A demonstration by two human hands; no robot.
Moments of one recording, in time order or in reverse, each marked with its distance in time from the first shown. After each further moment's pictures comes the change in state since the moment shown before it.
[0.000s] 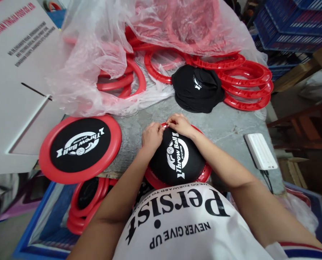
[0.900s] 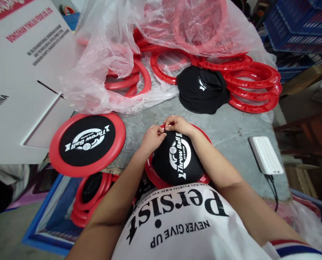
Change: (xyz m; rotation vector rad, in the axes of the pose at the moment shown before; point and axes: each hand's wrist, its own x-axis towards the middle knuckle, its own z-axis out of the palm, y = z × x) left_hand -0.010 -0.006 -0.015 -0.263 -0.142 -0.116; right_hand 0.025 0.013 0.021 0.468 -0.164 -0.175
